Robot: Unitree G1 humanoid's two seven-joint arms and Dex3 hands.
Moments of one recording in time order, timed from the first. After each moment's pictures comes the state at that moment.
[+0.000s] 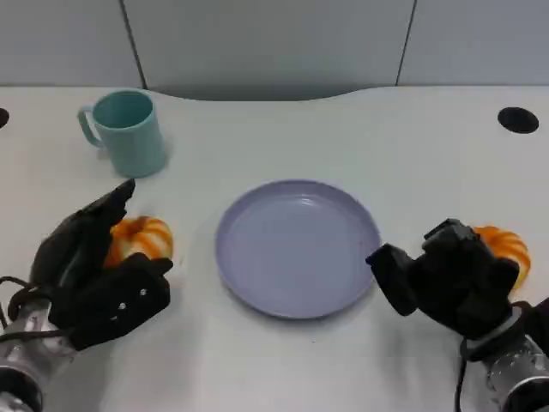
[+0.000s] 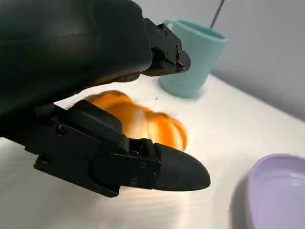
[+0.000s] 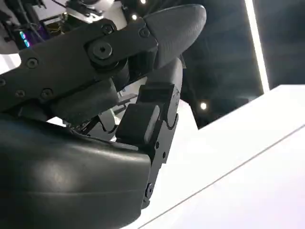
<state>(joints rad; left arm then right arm) -0.66 0.27 -0.18 1.35 0.59 -0.54 0.39 -0.60 0.06 -0.50 1.23 0.51 -0.22 1.49</state>
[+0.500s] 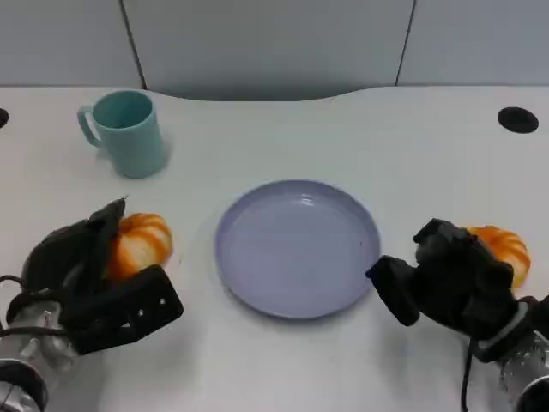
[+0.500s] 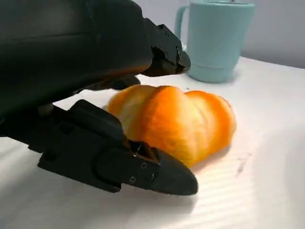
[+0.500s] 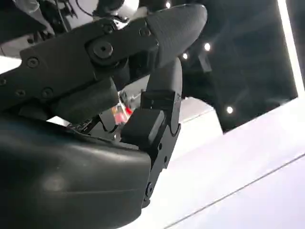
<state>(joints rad) -0.68 0.28 -0.34 1.37 0.68 -0.35 0.50 -0.59 0.01 -0.43 1.20 0.46 -0.20 1.46</state>
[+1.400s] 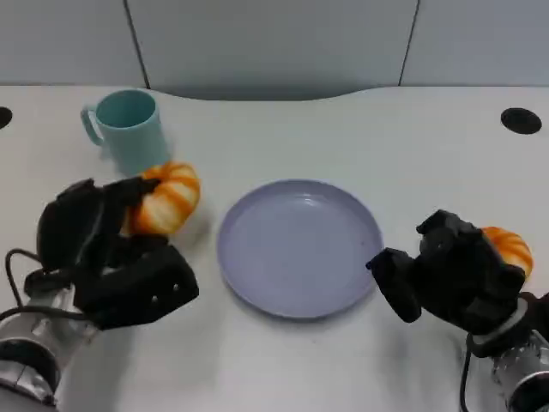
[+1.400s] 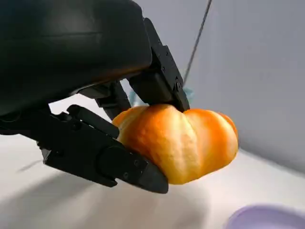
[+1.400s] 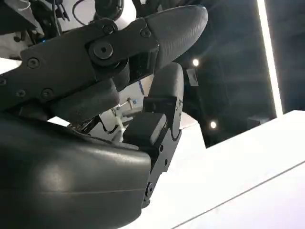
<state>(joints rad) -0.74 0.25 -0.33 1.36 0.62 -0.57 0.72 -0.61 0.03 -0.44 1.20 0.49 -0.19 1.53</state>
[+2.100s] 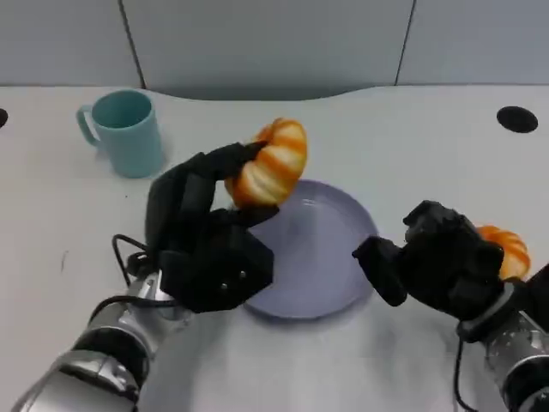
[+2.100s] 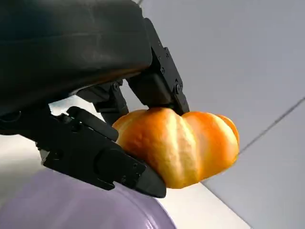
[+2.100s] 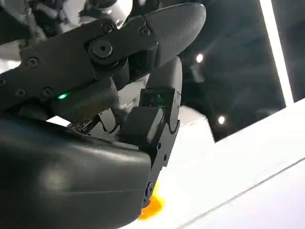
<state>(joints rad) -0.78 0.02 -0.28 1.34 0.53 -0.75 0.67 -0.66 0.03 -0.42 1.22 0.47 -0.11 1.47</state>
